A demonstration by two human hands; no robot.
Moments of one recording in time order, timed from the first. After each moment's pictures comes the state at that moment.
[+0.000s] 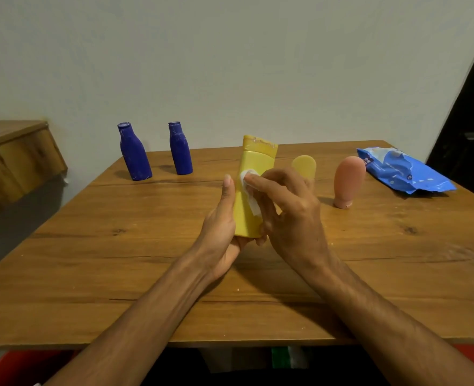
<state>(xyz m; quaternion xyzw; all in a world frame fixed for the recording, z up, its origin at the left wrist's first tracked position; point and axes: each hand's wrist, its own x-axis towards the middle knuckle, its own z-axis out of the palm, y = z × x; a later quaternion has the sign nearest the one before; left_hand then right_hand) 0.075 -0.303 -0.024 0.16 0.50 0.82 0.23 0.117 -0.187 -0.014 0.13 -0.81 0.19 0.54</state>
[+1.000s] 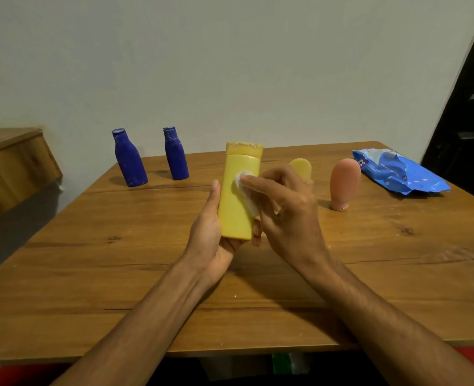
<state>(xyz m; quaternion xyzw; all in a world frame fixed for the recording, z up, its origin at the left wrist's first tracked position) 0.075 -0.305 -0.014 0.10 0.43 0.86 0.24 0.117 -0.181 -0.011 0.11 -0.83 0.25 0.49</state>
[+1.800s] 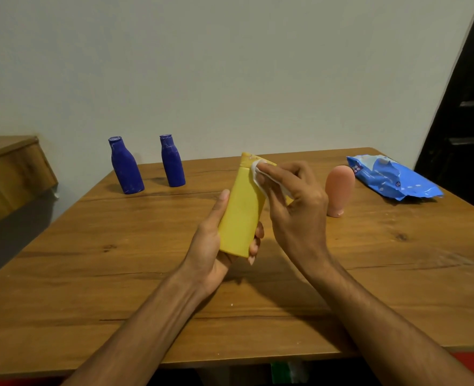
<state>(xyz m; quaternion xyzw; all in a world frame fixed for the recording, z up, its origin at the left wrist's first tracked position) 0.075 -0.309 -0.018 0.20 0.50 0.79 0.29 0.107 -0.171 -0.005 0.06 -0.75 0.33 0.56</state>
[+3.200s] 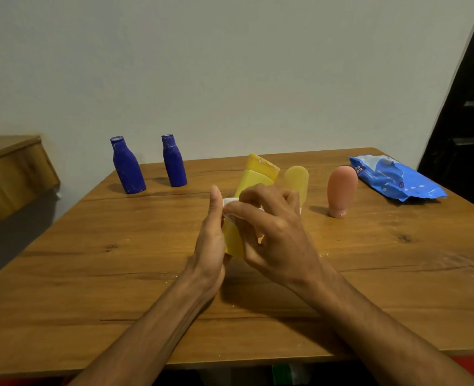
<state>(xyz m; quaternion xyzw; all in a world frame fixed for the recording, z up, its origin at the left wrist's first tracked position) 0.087 -0.304 -0.013 0.20 0.57 0.78 0.15 0.122 -0.190 -0.012 0.17 -0.84 0.14 0.50</state>
